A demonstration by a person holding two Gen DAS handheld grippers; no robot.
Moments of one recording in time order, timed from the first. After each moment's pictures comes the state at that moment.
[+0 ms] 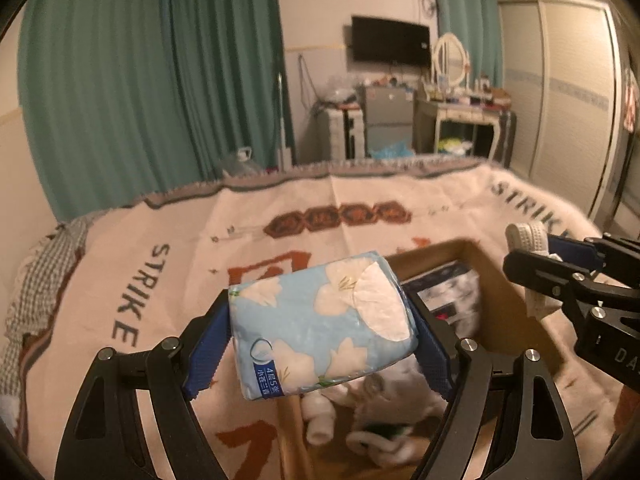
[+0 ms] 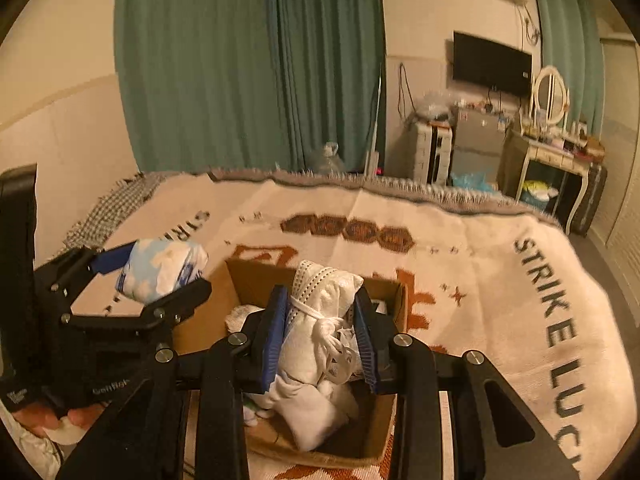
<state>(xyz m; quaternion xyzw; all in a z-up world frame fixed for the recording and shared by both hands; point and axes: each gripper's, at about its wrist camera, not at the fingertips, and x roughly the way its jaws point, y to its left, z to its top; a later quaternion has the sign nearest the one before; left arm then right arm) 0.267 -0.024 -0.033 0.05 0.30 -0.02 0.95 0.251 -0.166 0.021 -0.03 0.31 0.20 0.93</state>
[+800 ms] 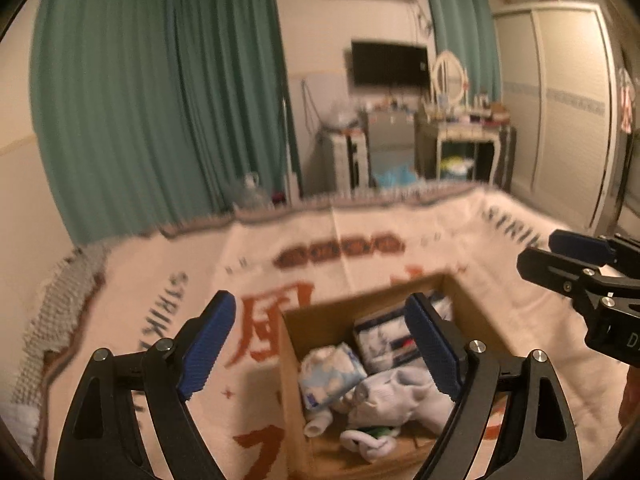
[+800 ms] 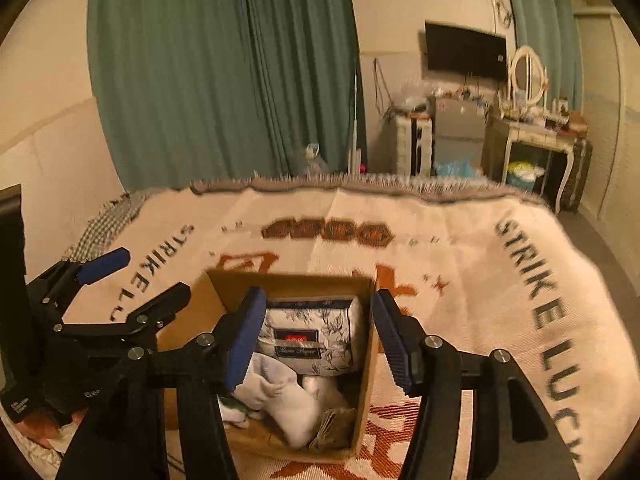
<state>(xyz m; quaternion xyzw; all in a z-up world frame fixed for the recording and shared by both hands) 0.212 -0.037 0.038 0.06 0.24 -0.01 0.97 0.219 -0.194 0.069 0.00 0.27 0.16 0.95</state>
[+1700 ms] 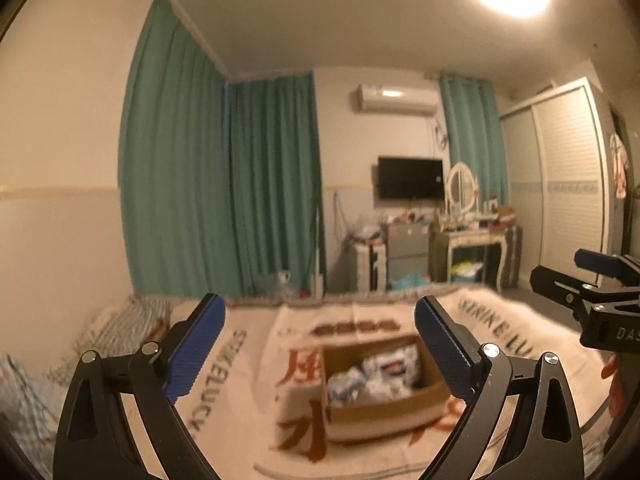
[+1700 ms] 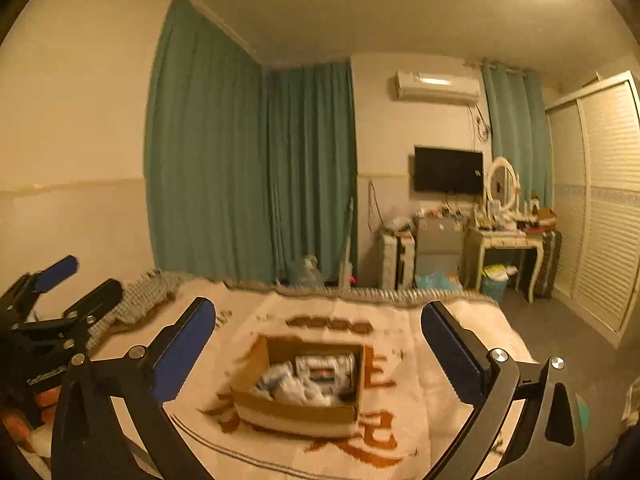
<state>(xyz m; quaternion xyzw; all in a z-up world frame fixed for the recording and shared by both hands) -0.005 -0.011 0.092 0.02 0.06 0.03 1.00 -0.003 -0.200 0.151 -0.01 0.10 0.14 0.99</state>
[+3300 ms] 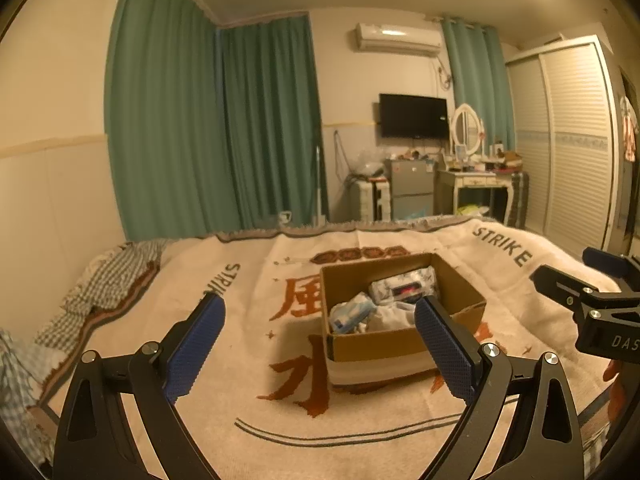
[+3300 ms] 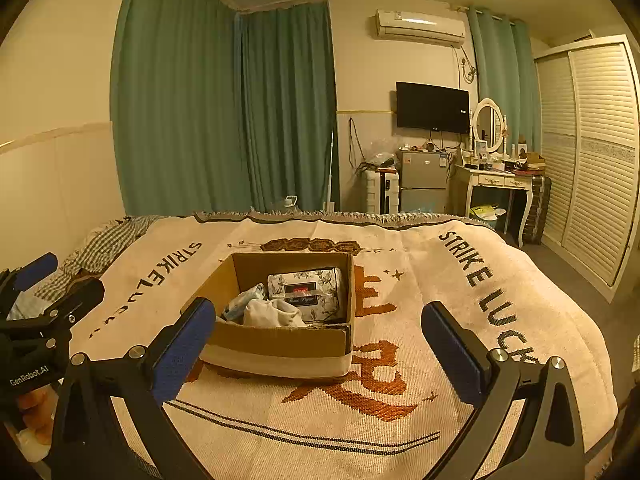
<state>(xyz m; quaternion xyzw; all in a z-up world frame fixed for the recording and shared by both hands) 0.036 -0.015 0.011 0.04 0.15 0.04 0.99 0.050 -0.200 0.041 0.00 0.19 0.11 0.98</state>
